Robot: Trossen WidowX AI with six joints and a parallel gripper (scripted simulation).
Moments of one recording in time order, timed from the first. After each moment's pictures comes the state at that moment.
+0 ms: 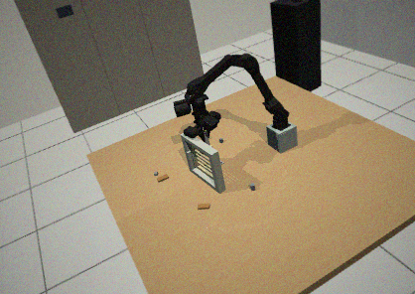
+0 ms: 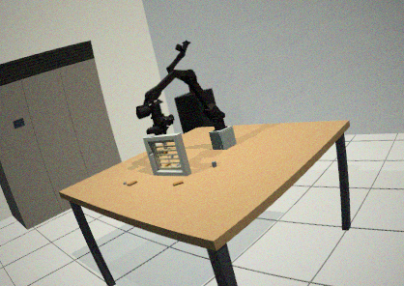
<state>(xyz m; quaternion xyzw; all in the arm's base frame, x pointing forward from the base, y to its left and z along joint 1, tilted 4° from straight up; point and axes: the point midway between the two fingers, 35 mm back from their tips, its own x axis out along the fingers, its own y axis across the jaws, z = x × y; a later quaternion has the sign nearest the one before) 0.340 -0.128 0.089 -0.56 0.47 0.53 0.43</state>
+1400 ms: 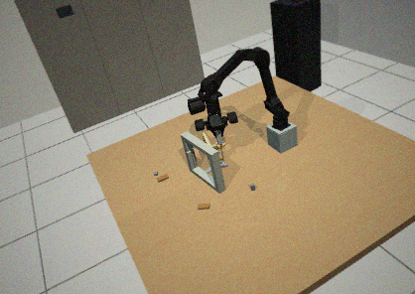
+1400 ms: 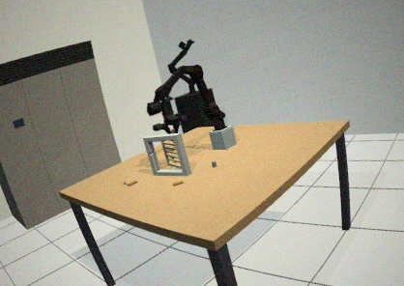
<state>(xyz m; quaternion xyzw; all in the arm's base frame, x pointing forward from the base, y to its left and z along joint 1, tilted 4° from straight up) 0.288 -0.098 0.085 -0.38 0.62 0.34 0.60</state>
